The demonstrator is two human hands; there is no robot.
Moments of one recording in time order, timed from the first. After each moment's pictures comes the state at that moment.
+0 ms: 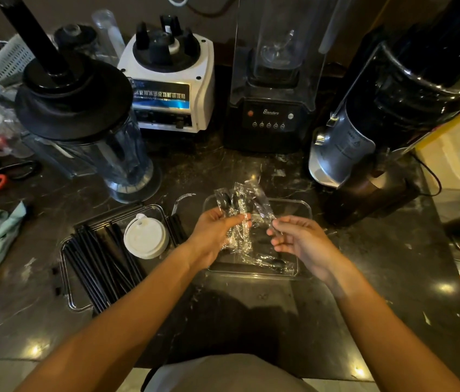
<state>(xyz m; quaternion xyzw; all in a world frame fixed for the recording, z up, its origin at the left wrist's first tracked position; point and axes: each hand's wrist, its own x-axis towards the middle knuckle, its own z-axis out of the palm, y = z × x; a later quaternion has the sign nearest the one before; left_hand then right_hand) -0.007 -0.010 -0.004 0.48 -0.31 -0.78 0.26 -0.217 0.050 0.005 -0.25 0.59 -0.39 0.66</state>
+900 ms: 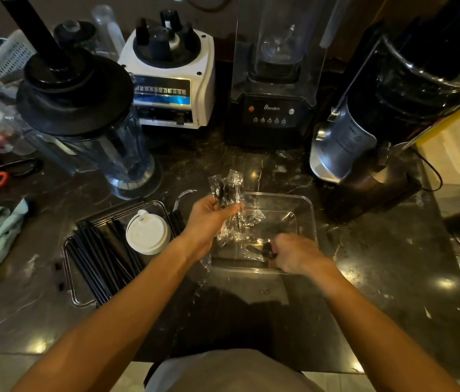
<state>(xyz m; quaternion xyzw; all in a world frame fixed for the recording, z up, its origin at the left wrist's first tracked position) 0.004 -0.017 -0.003 0.51 -0.38 -0.71 0.30 -0.197 0.048 -0.021 -0.61 0.71 0.16 0.32</state>
